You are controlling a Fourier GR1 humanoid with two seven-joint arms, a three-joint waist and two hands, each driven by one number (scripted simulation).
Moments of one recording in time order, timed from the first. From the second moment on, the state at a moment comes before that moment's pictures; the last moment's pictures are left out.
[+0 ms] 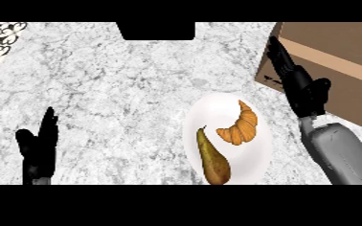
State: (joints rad) left arm 0.07 0.36 -0.09 -1.36 0.23 0.43 0.05; right arm -0.39 -0.46 0.32 -1.42 -0.27 -0.25 0.02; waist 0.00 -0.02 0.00
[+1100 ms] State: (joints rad) left arm -0.14 0.55 -0.23 -1.57 0.15 0.09 -0.09; right arm 0.01 -0.88 0.37 -1.96 0.44 -0.63 0.53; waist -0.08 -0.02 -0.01
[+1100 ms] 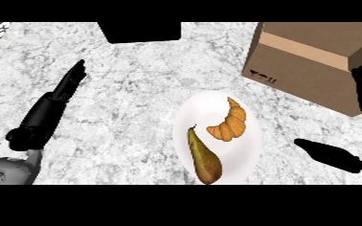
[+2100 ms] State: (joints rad) left arm -0.27 0.48 -0.28 -1.53 0.11 0.04 -0.08; right arm -0.31 -0.77 0.66 -2.10 0.49 0.03 1.22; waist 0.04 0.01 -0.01
